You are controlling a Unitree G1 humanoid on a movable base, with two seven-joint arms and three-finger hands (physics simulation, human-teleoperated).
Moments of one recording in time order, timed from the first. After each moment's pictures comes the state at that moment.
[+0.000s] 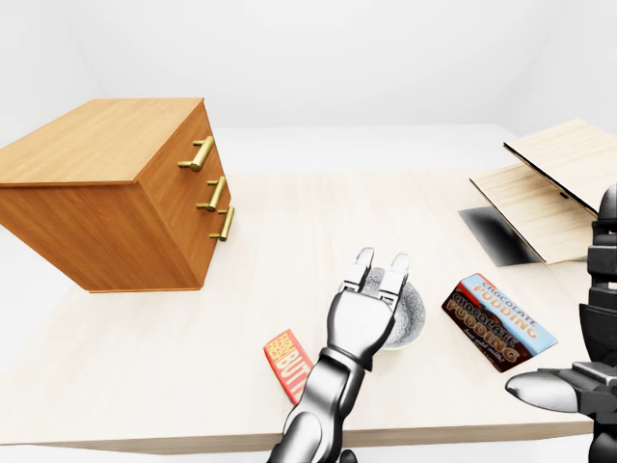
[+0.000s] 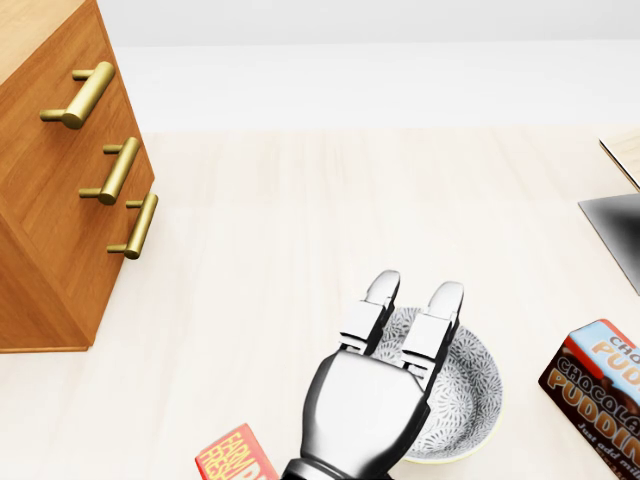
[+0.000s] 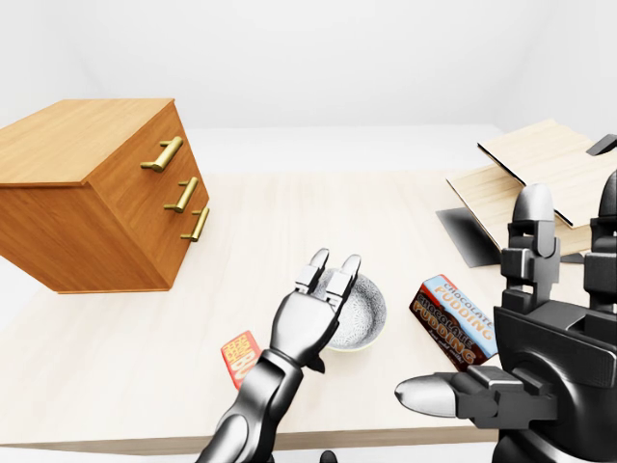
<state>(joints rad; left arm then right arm) 0.01 -0.19 -0.64 -0.10 1.42 0.09 -0.03 0.30 0.03 -0.51 -1.05 0.55 0.09 0.22</state>
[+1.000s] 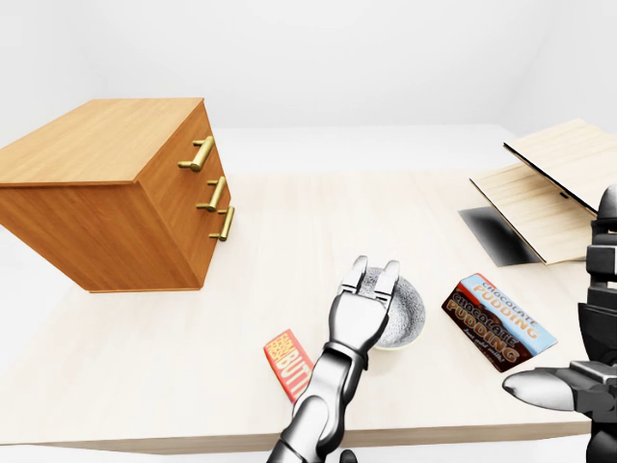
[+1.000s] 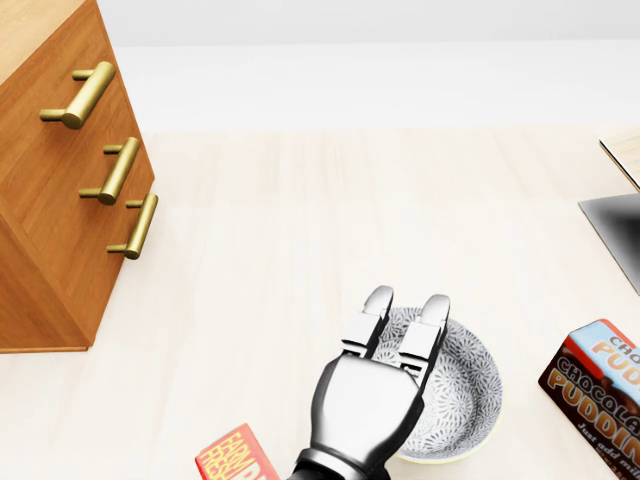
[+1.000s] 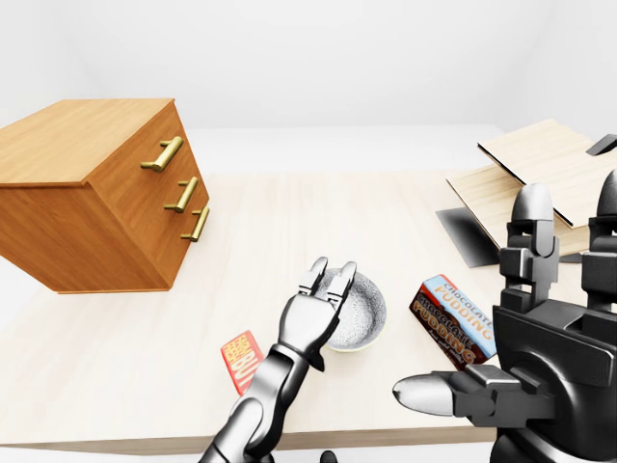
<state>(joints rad) -0.06 -0.24 -0.57 0.16 1.41 0.09 0.04 0.29 0.04 -0.50 -1.05 0.53 0.09 0.23</state>
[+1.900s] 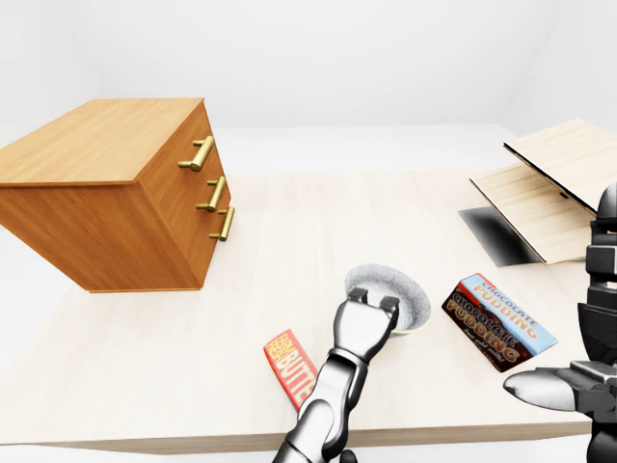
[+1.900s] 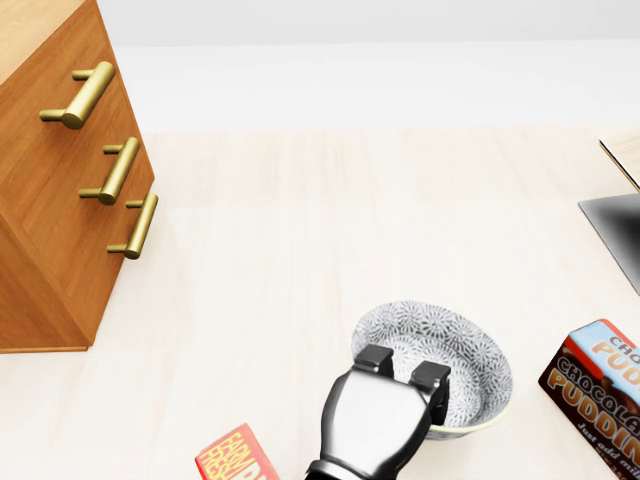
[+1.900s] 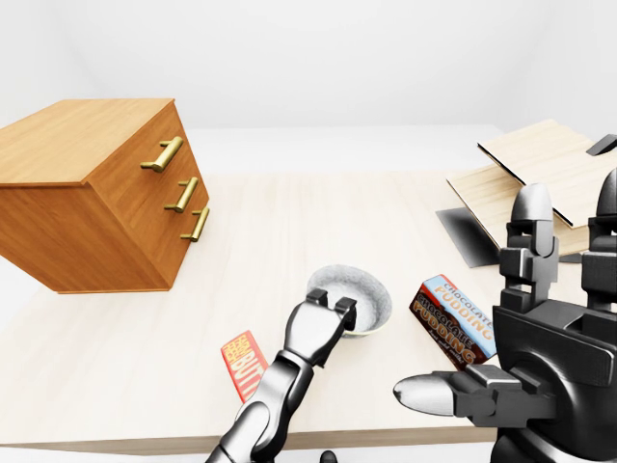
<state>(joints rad) -0.06 -0.25 -0.58 0.25 1.43 0.09 0.07 0.30 0.03 -0.50 -1.05 0.54 0.09 0.22</state>
